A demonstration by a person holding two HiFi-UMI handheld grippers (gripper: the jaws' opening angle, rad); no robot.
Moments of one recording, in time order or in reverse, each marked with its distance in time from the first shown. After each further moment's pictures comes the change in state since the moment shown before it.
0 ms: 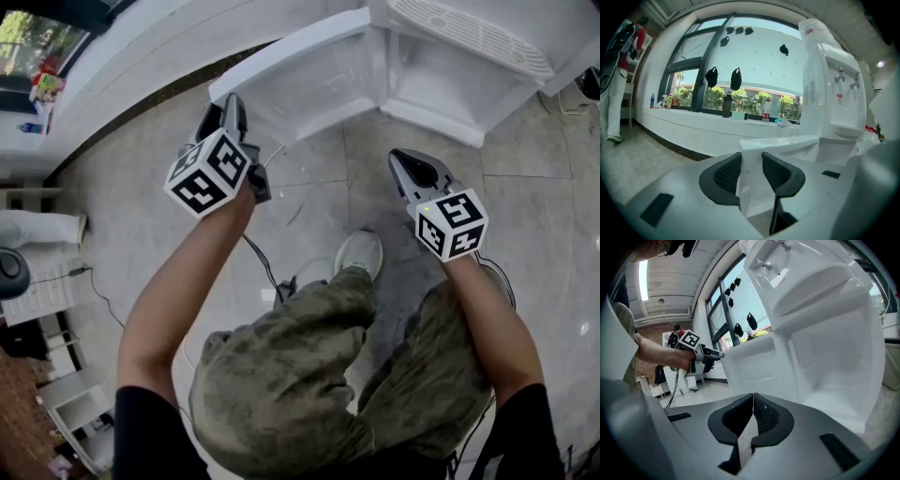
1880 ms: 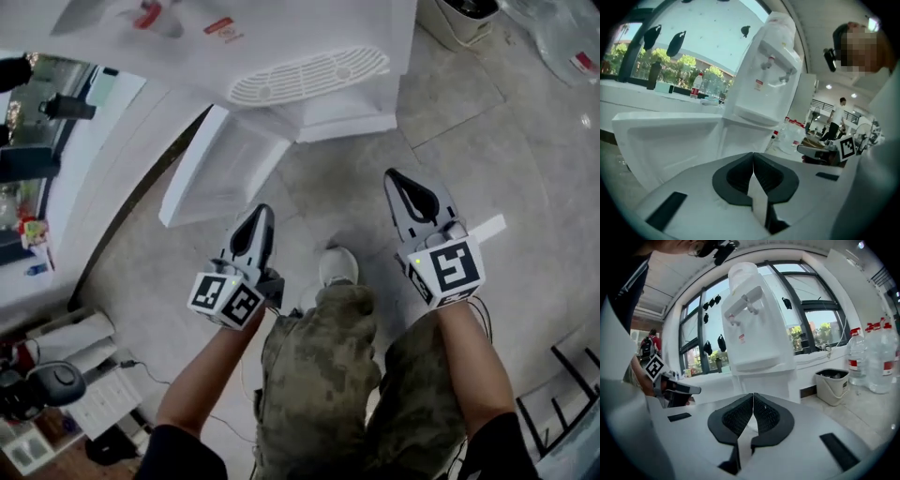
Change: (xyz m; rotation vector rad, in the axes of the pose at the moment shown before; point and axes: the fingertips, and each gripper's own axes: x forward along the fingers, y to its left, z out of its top) left arm -0.081 -0.229 -0.045 0.072 0.278 -0.741; right arm -0.173 -0.066 0.103 0.049 -0.180 -0.446
